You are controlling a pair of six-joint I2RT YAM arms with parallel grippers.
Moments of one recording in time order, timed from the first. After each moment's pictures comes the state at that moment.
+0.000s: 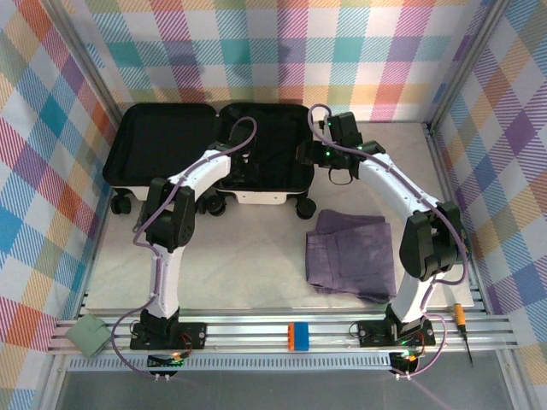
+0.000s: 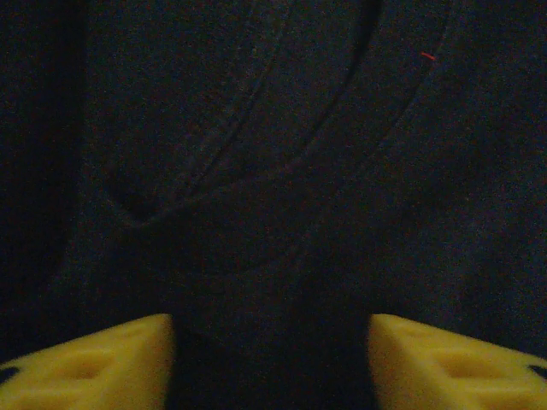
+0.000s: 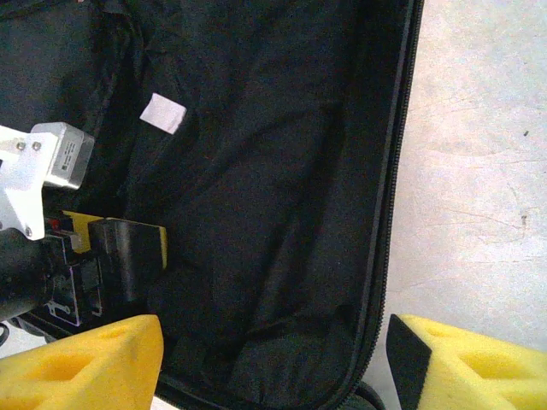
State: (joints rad) left arm -0.39 2.19 1.81 -0.74 -0.11 -0.34; right arm 0.39 1.78 1.55 -0.52 -0.17 0.41
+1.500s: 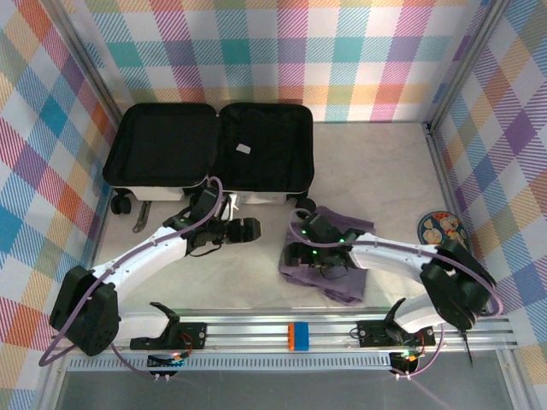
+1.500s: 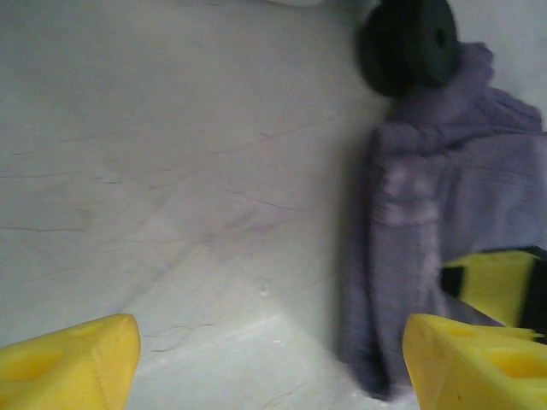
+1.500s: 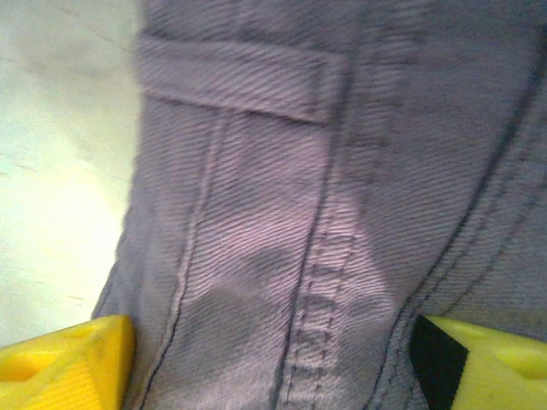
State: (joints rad) left arm -0.55 1.27 0.79 -0.42 0.25 -0.58; right arm 0.85 1.44 0.72 -0.33 -0.10 0.76
